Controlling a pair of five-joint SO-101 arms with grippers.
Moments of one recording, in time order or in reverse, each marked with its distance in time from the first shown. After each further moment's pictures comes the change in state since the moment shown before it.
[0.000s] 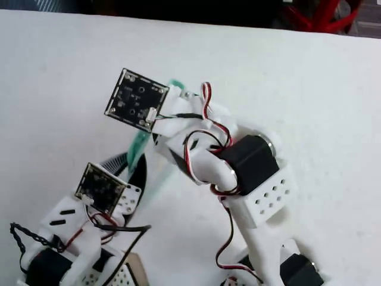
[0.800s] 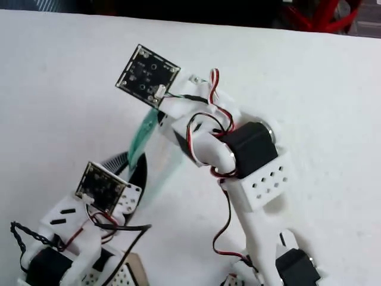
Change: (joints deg) left arm 0.1 0.0 0.0 0.0 0.0; right arm 6.2 3.9 -0.4 -3.1 -2.5
